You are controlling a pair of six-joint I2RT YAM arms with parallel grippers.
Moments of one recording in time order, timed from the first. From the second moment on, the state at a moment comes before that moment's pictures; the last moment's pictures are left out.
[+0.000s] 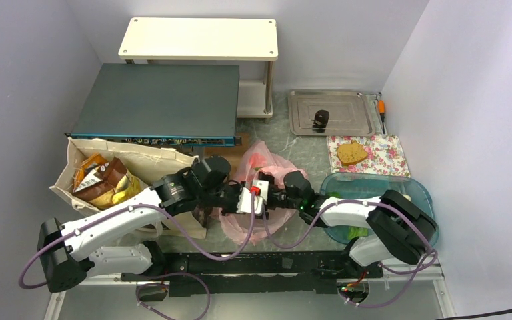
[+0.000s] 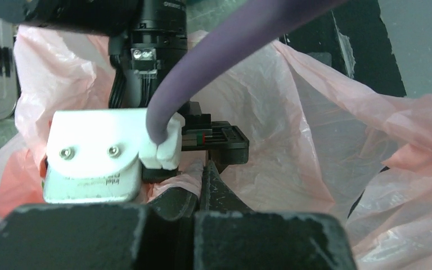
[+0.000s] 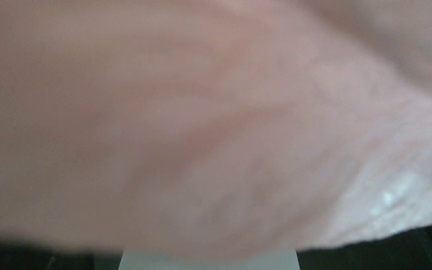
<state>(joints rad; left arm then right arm) -0.99 1.11 0.98 -0.50 0.47 0.64 0.84 1.40 0.44 0.61 -0.45 -0.54</state>
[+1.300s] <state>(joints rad) -1.01 1.02 0.79 -0.50 0.52 0.77 0.93 1.84 0.61 0.89 -0.64 -0.40</state>
